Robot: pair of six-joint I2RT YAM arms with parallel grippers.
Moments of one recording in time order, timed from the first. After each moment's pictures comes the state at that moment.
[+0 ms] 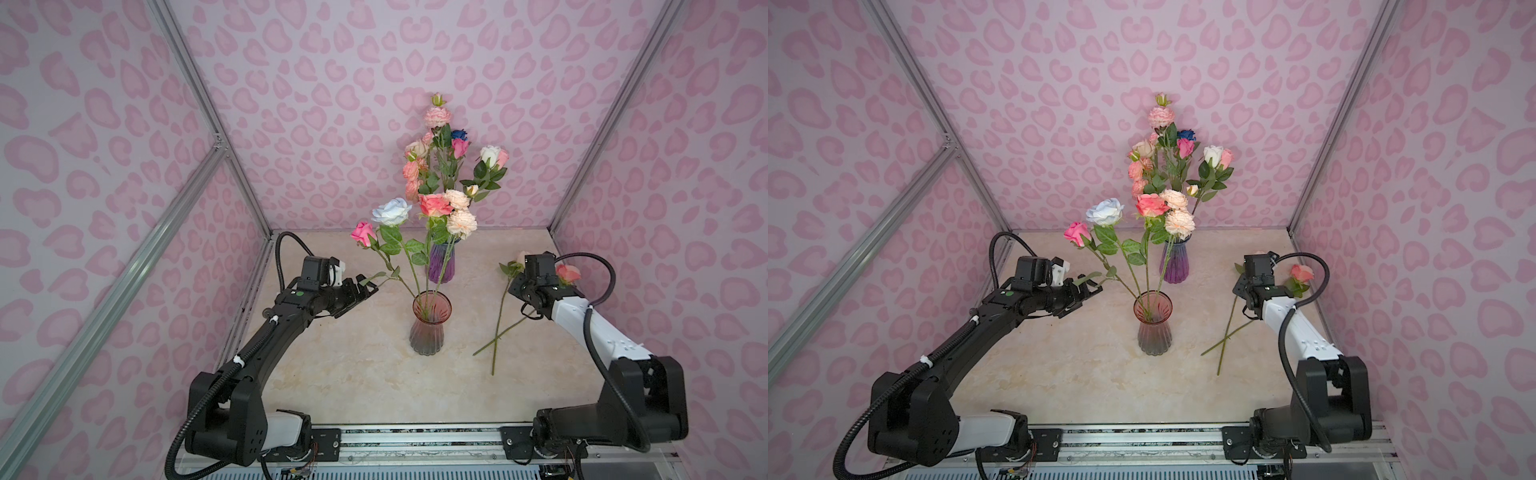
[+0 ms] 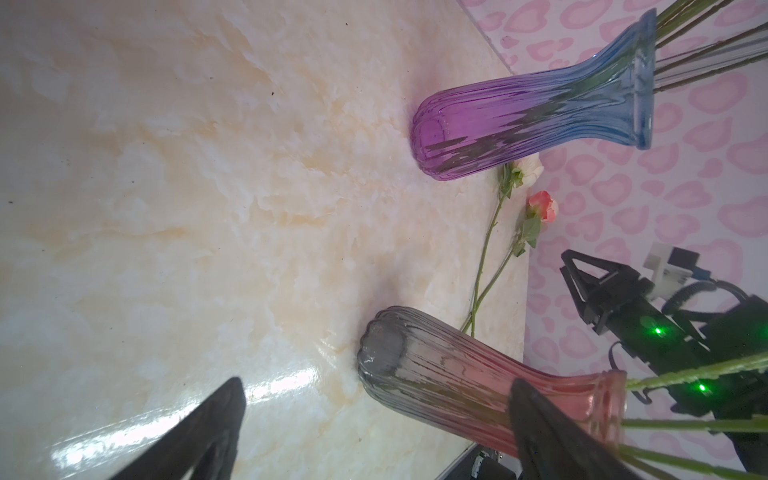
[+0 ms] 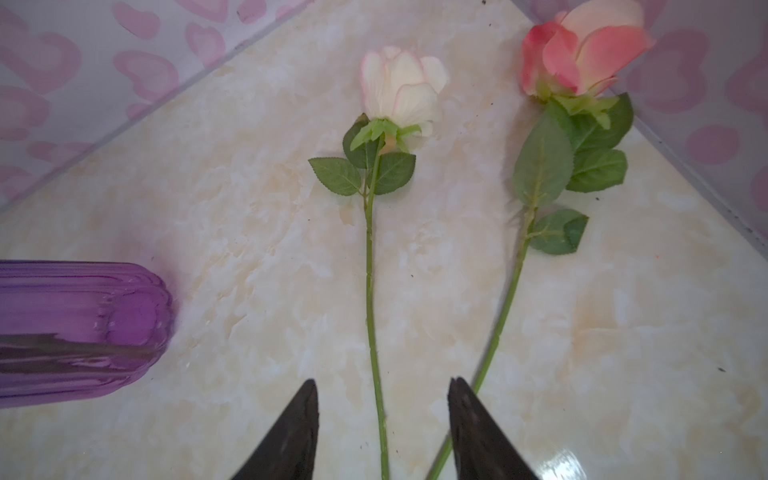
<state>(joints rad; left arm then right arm) -0.21 1.34 0.98 -0.48 0.52 -0.66 0.05 1.49 1.01 -0.42 0.22 0.56</state>
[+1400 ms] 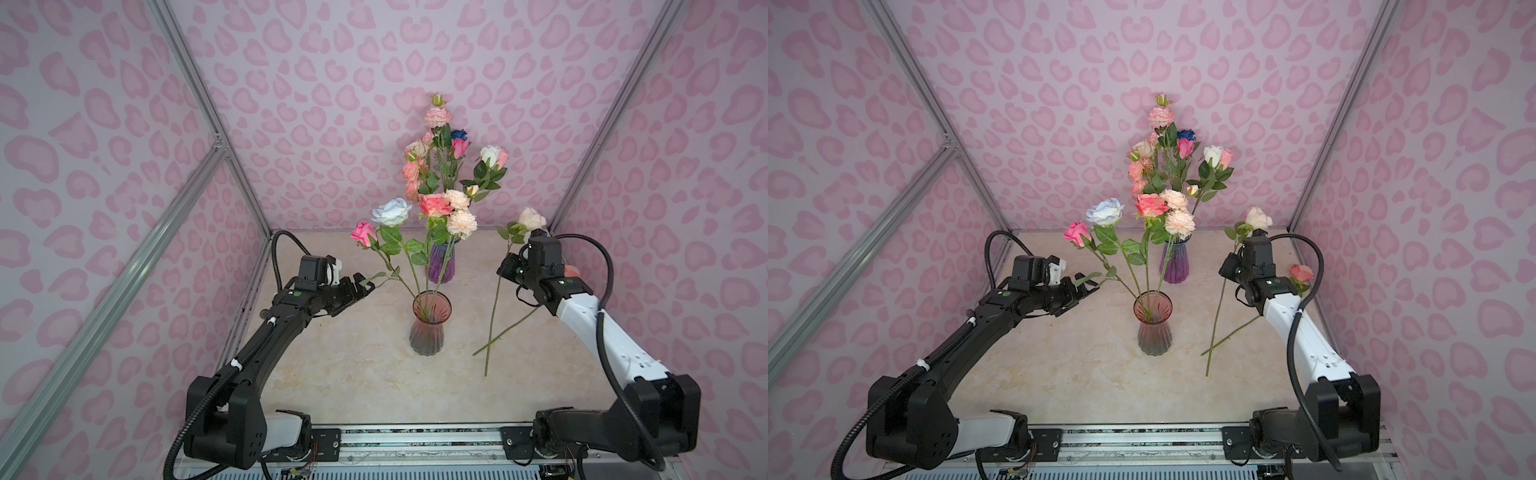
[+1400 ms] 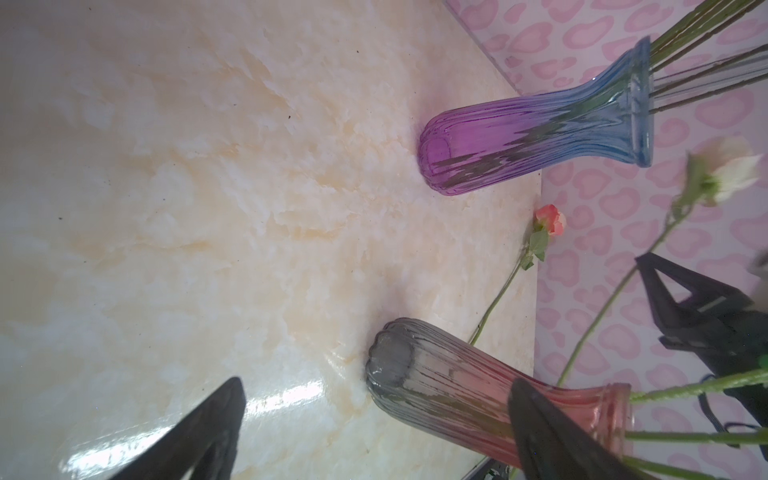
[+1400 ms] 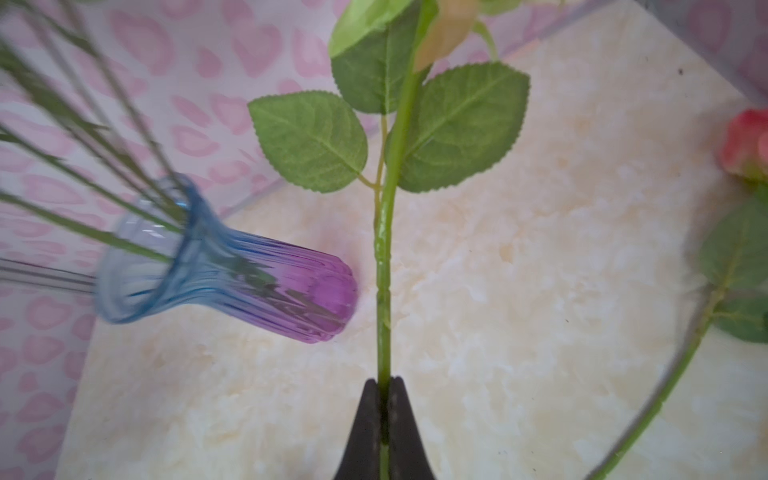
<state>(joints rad) -0.20 1.32 0.99 -0.48 0.49 -0.65 0.16 1.26 1.09 -0.39 0.00 0.54</state>
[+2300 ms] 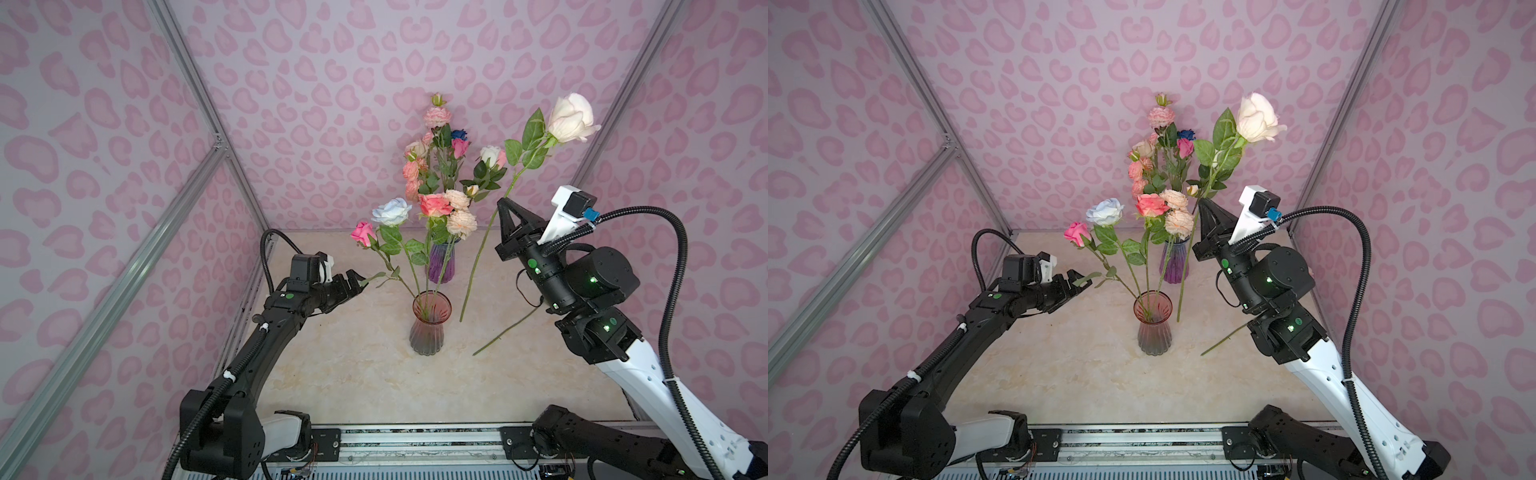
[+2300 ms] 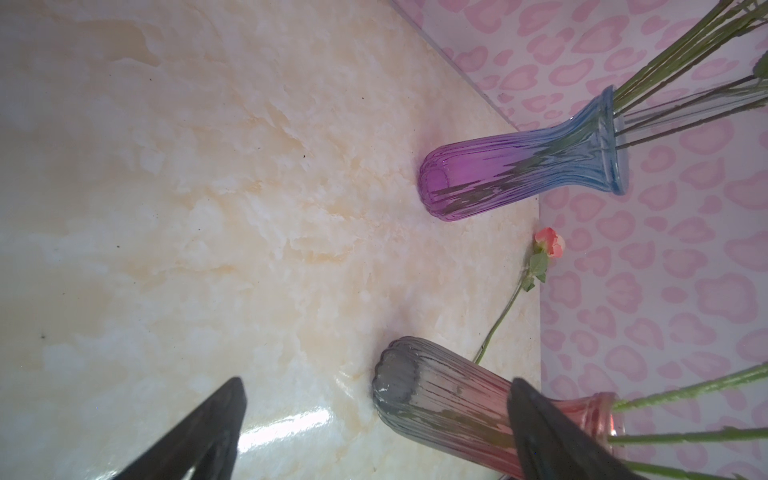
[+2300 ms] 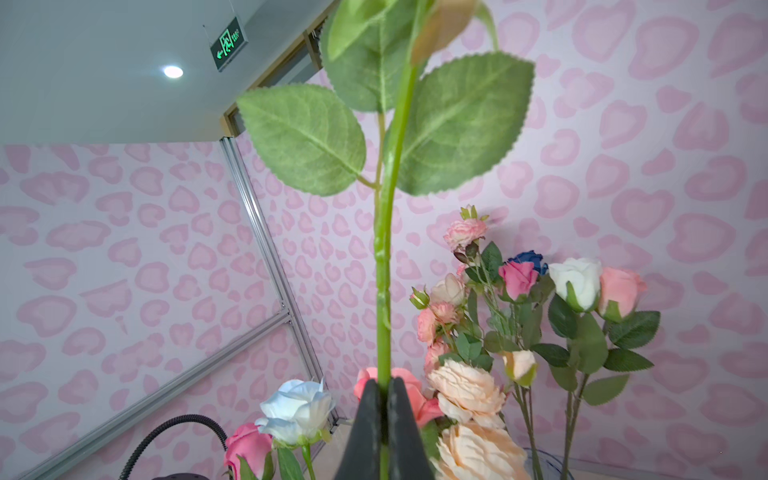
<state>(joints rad) -0.16 1.28 0.99 -0.48 0.45 -0.63 0.66 1.04 1.29 0.09 0.20 0.29</state>
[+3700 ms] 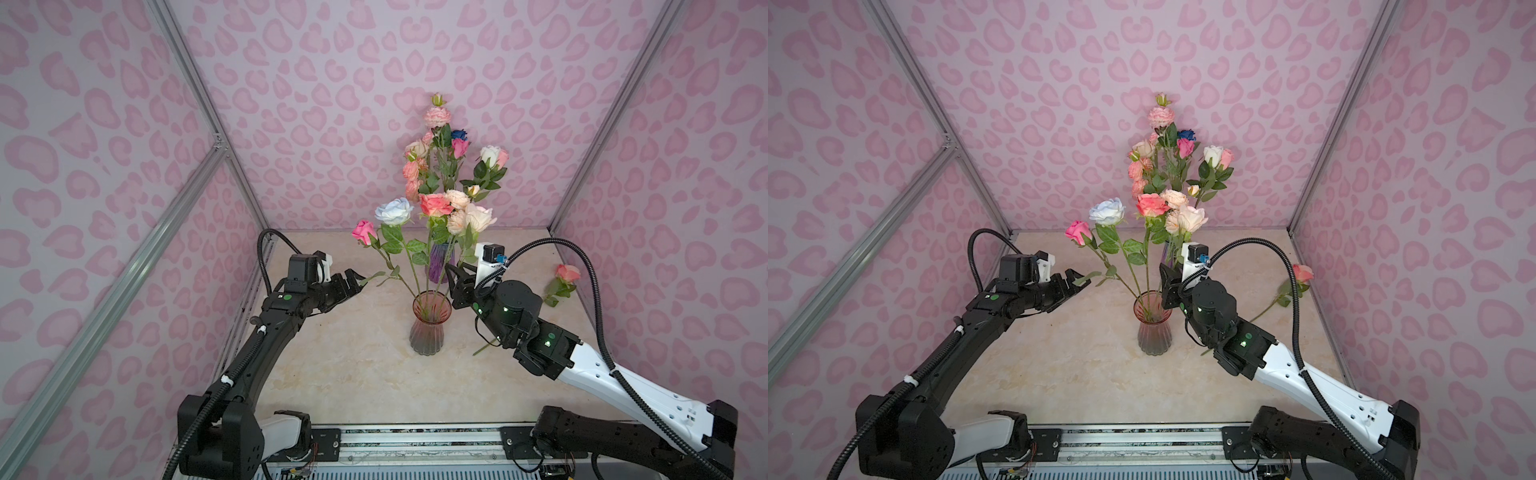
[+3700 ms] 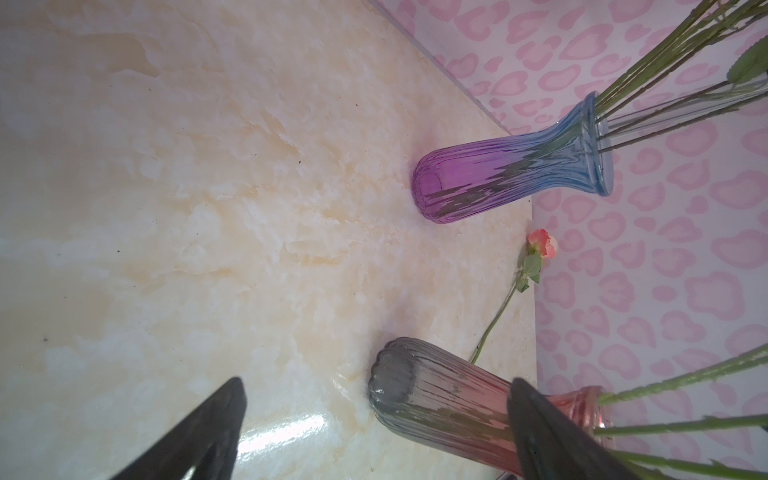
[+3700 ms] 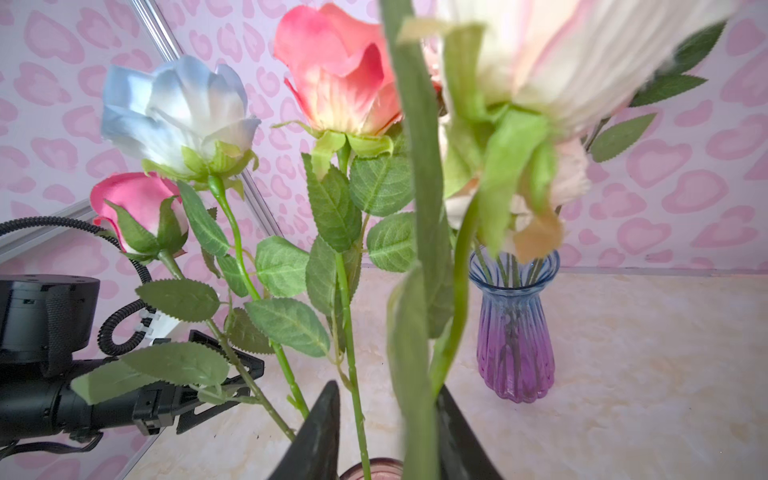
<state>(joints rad) -0.15 1.26 0.99 -0.48 0.46 -0.63 0.89 1.03 0.96 -0.04 0.45 0.36</state>
